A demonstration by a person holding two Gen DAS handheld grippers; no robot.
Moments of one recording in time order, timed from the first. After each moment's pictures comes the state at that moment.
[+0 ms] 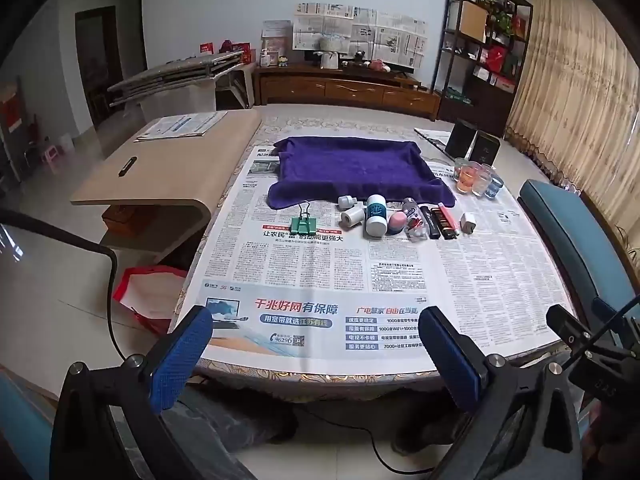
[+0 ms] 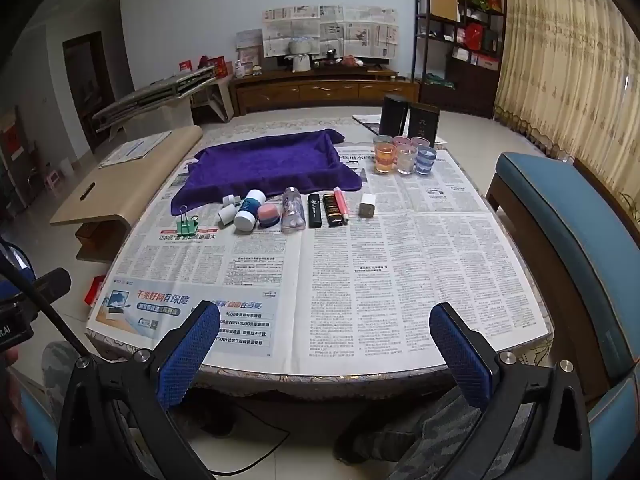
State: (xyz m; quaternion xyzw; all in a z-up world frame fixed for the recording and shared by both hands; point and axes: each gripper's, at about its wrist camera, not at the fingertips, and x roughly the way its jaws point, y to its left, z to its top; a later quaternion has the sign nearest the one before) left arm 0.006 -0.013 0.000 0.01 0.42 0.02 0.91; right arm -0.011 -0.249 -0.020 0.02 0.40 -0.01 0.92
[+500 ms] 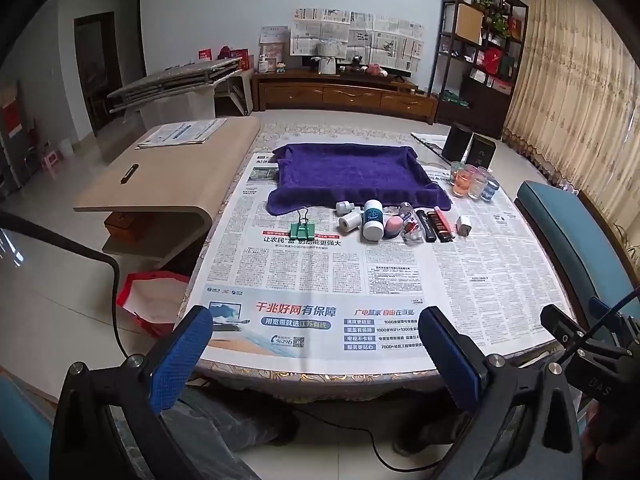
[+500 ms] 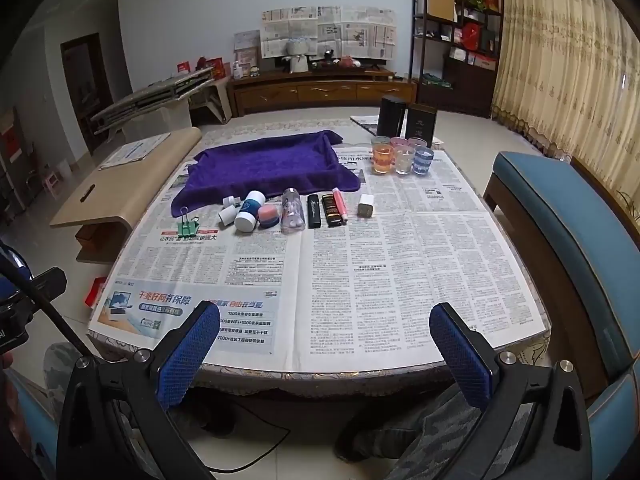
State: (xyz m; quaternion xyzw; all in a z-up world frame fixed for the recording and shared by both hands) left arm -0.010 0.005 0.018 -0.03 0.40 0.00 0.92; right arm -0.019 -0.246 -0.013 0.03 0.40 -0.01 0.92
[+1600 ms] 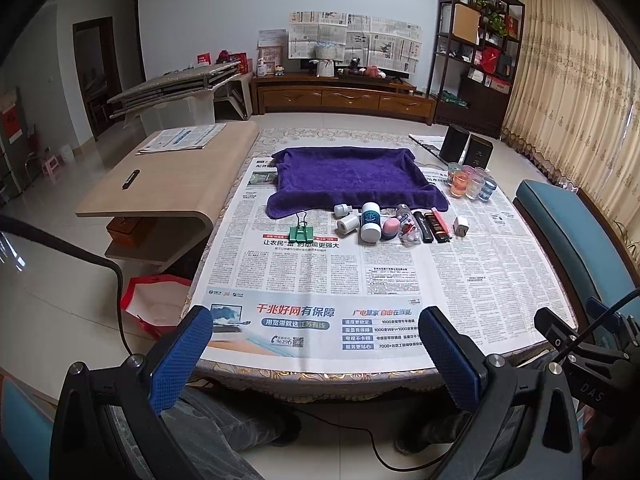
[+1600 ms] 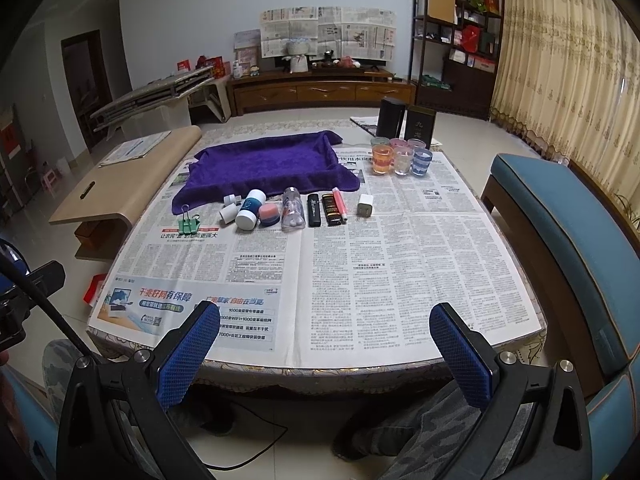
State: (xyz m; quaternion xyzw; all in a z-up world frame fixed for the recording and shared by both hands) left arm -0.015 0.001 0.020 -0.02 0.39 0.00 0.92; right arm -0.024 -0.244 -0.010 0.02 0.40 -0.02 0.92
